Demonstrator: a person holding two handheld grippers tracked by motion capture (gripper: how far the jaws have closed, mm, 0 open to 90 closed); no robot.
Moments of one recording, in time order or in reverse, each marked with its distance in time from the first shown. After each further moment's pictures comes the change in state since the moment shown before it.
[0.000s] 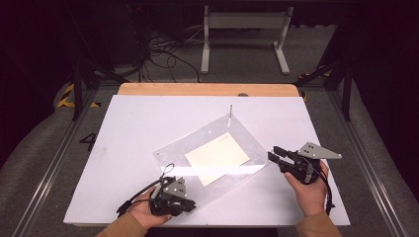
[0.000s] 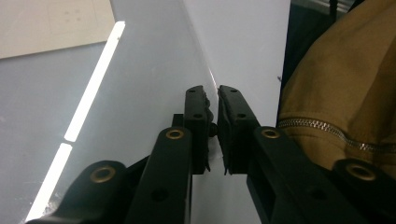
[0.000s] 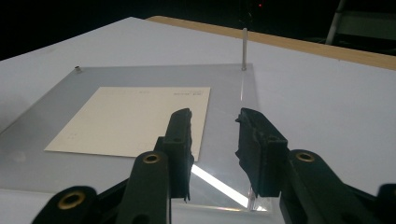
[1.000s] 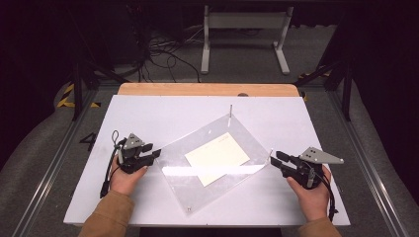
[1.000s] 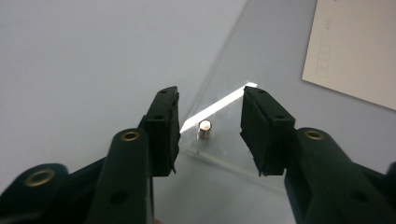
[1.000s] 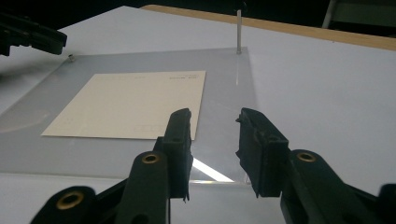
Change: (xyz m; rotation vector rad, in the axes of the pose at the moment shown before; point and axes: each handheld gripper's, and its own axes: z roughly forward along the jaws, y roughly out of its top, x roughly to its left) left arm 0.112 -0.047 -0.051 -0.255 0.584 -0.397; right arm 0.000 -0.012 -0.007 0.029 -0.022 0.019
